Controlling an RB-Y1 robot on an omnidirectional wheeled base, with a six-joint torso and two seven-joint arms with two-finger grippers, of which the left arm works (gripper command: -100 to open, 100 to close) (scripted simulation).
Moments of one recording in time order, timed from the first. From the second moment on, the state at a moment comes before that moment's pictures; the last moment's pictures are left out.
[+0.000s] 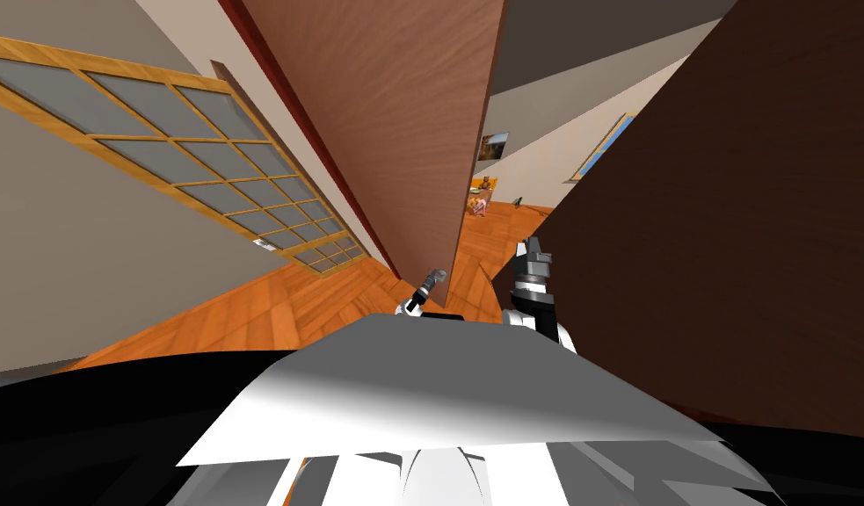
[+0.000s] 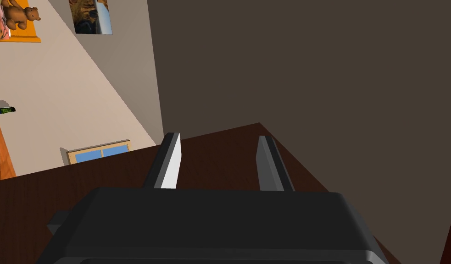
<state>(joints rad) -0.16 0.02 -0.37 -0.65 -0.14 -0.80 0.17</state>
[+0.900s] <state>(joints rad) -0.15 0.02 -0.36 -0.65 -0.14 -0.79 0.16</state>
